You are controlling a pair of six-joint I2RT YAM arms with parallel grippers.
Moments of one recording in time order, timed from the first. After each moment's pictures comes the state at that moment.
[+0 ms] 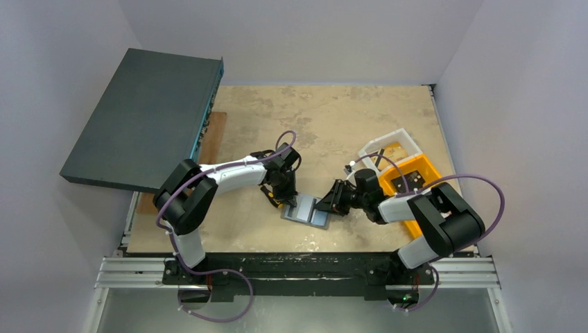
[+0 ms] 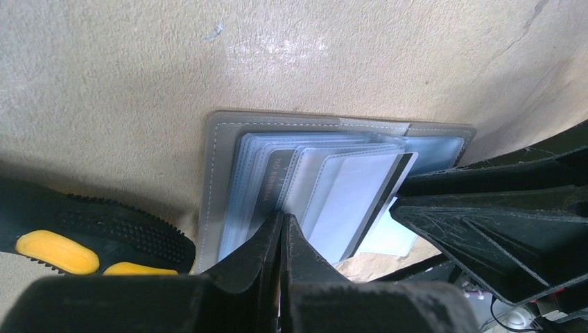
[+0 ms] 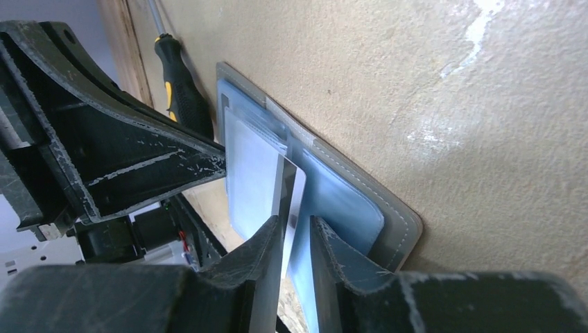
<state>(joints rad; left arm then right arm) -0.75 1.80 1.11 -0.52 0.17 -0.83 0.46 1.52 0.34 0.49 -0.53 0.95</state>
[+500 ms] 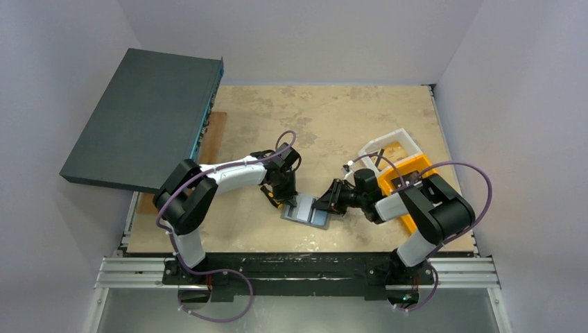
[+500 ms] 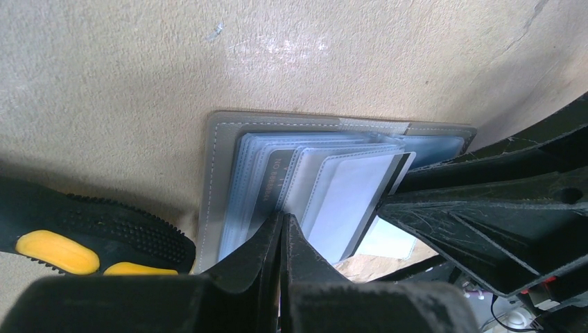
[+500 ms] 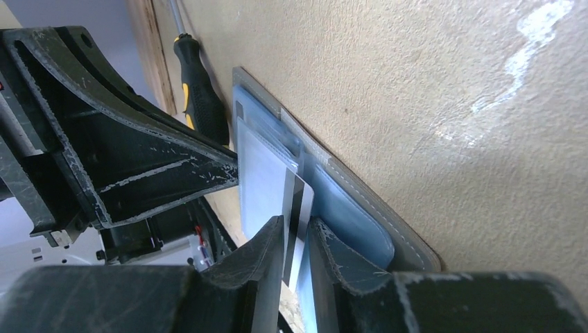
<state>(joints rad) -0.75 1.80 1.11 -0.52 0.17 -0.83 0.45 1.63 0.34 0.65 -0.59 0.99</state>
